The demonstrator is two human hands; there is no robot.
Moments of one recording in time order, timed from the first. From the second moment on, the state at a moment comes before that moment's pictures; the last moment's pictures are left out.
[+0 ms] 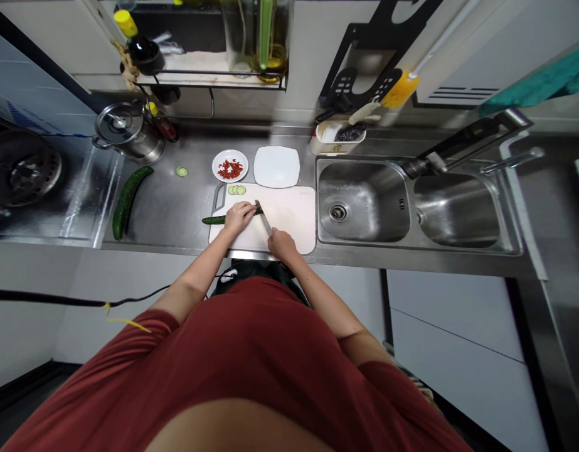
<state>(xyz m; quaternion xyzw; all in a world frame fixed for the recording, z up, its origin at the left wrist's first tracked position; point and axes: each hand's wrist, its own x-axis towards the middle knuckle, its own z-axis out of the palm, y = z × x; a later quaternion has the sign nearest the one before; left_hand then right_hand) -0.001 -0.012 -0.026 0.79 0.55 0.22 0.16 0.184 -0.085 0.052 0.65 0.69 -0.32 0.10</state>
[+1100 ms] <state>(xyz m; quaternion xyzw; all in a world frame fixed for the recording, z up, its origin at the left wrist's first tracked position) 0.001 -0.013 -0.024 0.79 0.55 0.21 0.16 0.166 -0.058 0.048 0.65 0.69 -0.32 0.09</state>
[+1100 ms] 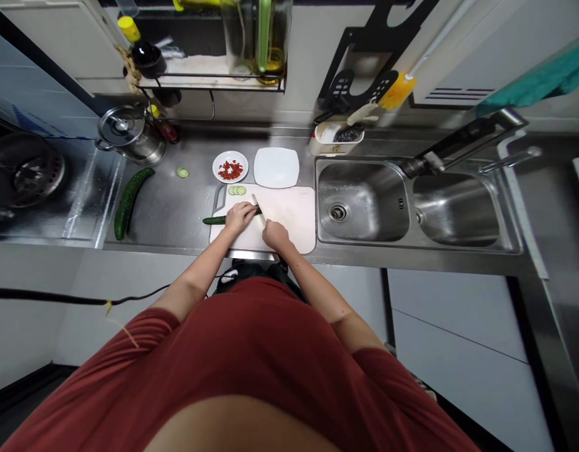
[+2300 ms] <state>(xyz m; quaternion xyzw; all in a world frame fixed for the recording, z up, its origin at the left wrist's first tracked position) -0.001 -0.012 -0.023 0.79 0.54 0.22 0.18 0.172 -0.063 0.042 0.65 0.69 -0.32 0.08</state>
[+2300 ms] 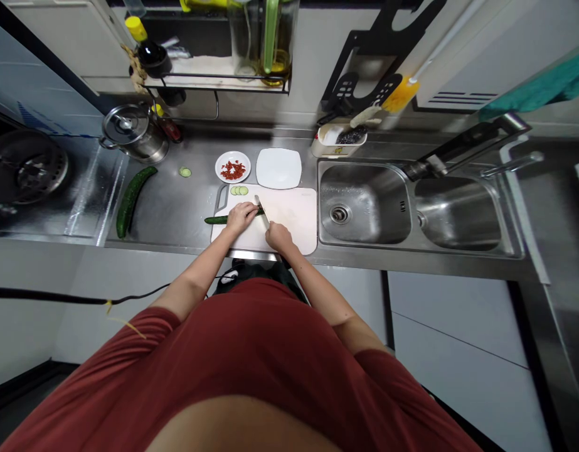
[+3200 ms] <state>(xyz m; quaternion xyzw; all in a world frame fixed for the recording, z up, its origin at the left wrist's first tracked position) -0.001 -0.011 -0.023 0.80 0.54 0.21 0.18 0.170 -0.055 0.036 0.64 0.70 -0.32 0.09</state>
